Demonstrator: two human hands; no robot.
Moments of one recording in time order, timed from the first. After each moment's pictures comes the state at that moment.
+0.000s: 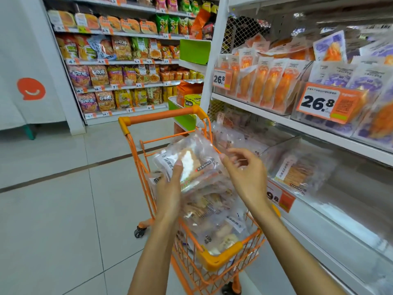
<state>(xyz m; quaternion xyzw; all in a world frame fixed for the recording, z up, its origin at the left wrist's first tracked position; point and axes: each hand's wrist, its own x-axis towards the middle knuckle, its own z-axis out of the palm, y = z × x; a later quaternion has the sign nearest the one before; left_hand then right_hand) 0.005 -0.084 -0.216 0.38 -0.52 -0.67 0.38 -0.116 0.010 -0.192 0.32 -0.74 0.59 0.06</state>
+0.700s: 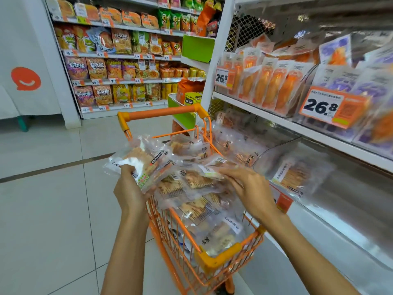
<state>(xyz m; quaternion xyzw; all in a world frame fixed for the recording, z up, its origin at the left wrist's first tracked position) 0.044 -0.125 -0.210 0.44 -0.31 -0.68 0.49 -0.153 0.019 -0.237 0.54 -0.76 0.30 0.18</state>
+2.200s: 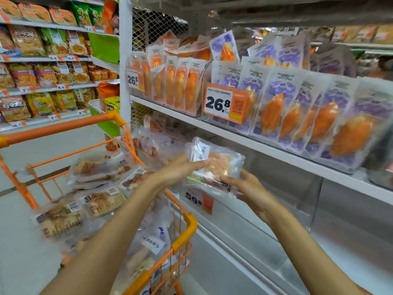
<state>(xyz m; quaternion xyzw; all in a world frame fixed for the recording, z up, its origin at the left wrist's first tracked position) -0.177 -0.023 -0.165 0.13 -0.84 -0.53 0.01 -0.247 0.154 -0.202 0.15 -0.73 0.63 -0.23</state>
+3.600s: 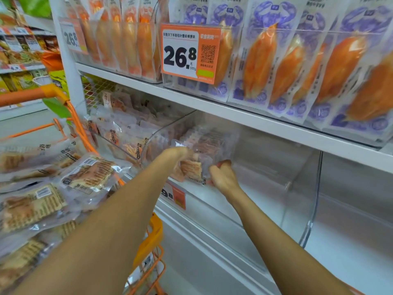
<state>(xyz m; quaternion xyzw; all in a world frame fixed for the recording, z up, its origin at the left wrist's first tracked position) -0.310 0.001 -0.236 0.38 -0.71 -0.58 -0.14 -0.337 0.126 -0.286 0.05 -0.85 0.50 -0.15</state>
